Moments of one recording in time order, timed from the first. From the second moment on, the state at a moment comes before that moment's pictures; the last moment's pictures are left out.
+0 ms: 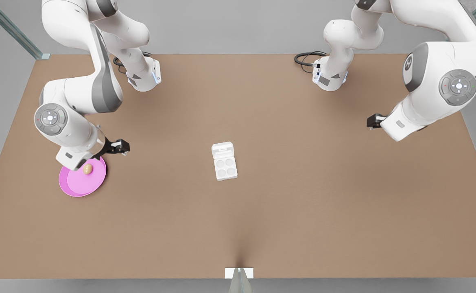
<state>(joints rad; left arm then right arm) -0.22 0.17 0.10 -1.34 0.09 1.30 0.04 0.06 0.25 0.14 -1.45 -0.07 1.58 -0.01</state>
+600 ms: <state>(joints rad) -0.22 0.19 0.10 -1.34 0.10 1.34 0.07 -0.23 0.44 0.15 -1.75 -0.07 1.89 -0.10</state>
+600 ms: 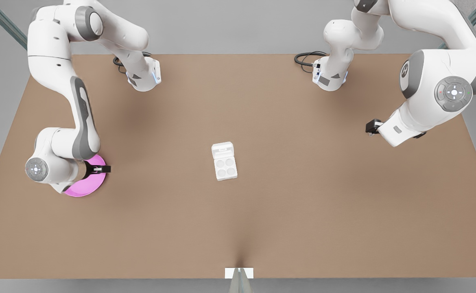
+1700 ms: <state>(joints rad) -0.22 0.21 0.10 -1.34 0.10 1.35 0.09 -0.43 0.38 0.15 -2.18 -0.07 2.56 -0.57</state>
